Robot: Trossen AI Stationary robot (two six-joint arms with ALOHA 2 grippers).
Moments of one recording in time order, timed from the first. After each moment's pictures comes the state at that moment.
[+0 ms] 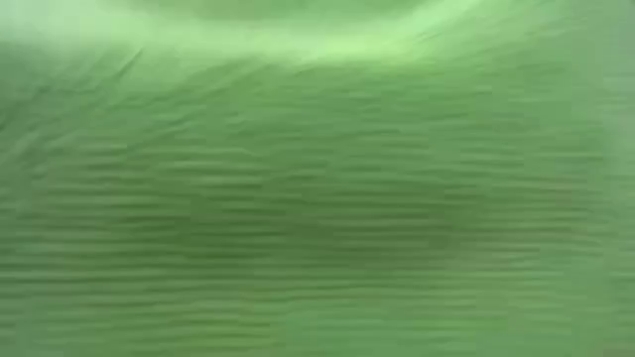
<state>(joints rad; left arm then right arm) -0.91 1.11 1.00 -0.77 -0.64 -1.36 0.89 1.61 1.54 -1.20 0.86 1.33</state>
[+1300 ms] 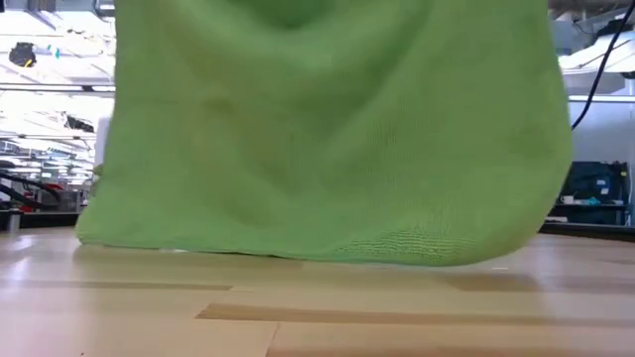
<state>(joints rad) -0.86 1.08 1.09 -0.94 -0.93 -1.04 0.86 1.62 1.50 -0.99 1.05 1.03</state>
